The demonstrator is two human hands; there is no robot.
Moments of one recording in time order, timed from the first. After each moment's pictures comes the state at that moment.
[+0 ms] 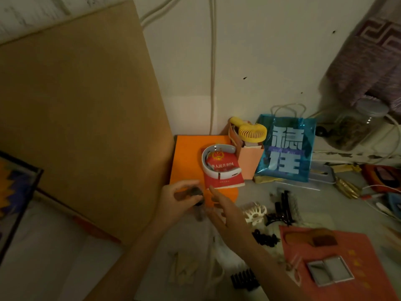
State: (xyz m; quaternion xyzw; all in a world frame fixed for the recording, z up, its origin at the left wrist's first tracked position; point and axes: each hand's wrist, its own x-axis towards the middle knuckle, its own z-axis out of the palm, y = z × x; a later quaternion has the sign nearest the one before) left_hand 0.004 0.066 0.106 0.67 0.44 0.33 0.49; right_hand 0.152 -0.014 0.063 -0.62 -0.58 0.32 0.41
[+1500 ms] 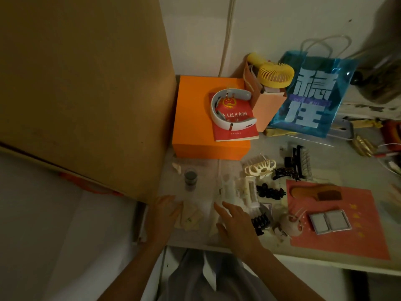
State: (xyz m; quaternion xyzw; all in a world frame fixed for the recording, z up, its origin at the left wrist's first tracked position) left_hand -0.080 0.000 -0.068 0.73 0.60 0.12 0.32; right_hand 0.121 -0.086 -0.039 -0.71 -0.64 0.29 0.00
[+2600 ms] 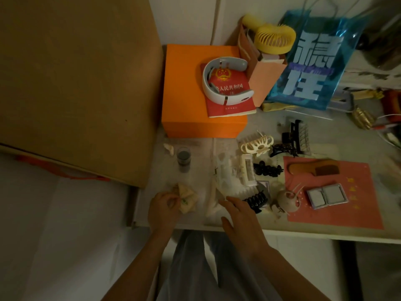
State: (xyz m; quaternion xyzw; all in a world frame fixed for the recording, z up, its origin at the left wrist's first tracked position) left_hand -0.065 -0.031 -0.109 0.60 0.70 0.15 0.37; right_hand 0.118 -0.128 -0.046 -0.74 -0.58 0.31 0.10
